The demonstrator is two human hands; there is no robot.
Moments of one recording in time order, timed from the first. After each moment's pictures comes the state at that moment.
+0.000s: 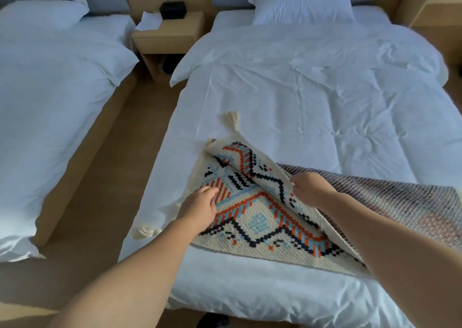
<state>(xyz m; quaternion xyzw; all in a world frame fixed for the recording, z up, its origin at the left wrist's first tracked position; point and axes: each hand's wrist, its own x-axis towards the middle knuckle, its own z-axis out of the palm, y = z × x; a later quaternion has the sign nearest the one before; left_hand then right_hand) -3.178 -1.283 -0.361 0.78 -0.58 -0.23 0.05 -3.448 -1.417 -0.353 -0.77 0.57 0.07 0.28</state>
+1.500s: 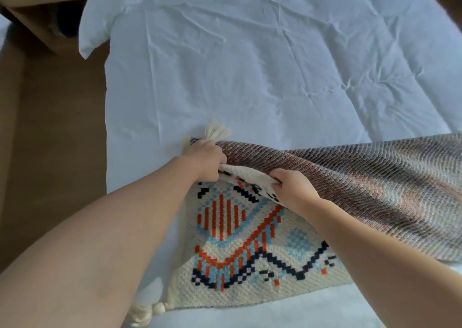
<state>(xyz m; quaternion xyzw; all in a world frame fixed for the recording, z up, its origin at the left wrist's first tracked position) -3.071 -1.548 -0.486 0.46 -0.84 -0.18 -0.22 -3.300 -1.472 -0.491 -0.66 0.67 0.02 0.34</state>
